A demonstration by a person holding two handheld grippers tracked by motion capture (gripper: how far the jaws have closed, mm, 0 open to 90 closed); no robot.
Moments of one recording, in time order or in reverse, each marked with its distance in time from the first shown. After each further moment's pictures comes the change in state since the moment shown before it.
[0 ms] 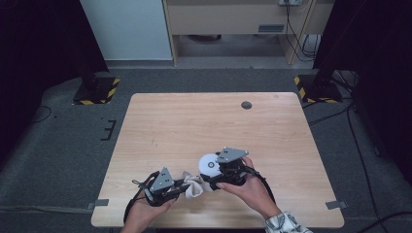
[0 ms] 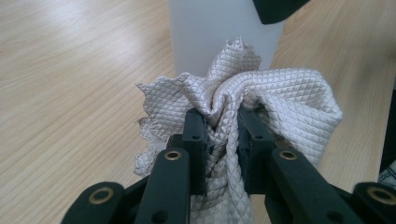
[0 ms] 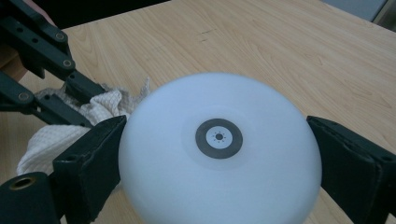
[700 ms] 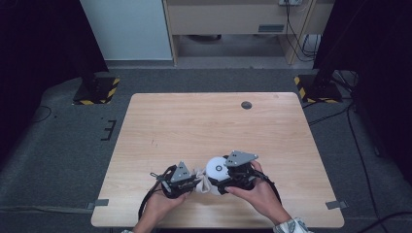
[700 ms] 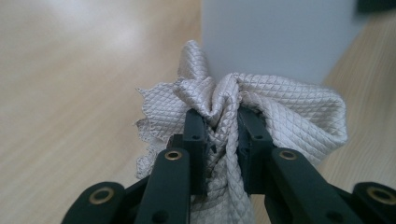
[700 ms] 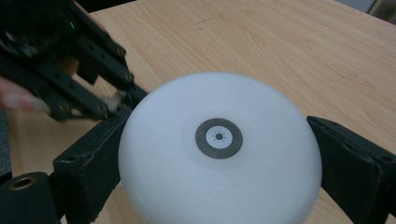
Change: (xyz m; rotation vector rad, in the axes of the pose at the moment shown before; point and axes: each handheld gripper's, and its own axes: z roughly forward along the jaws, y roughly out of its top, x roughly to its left) left arm -0.004 0.011 0.057 0.138 0.004 0.019; right arm -0.001 -0.012 -0.021 0.013 -0.013 0.012
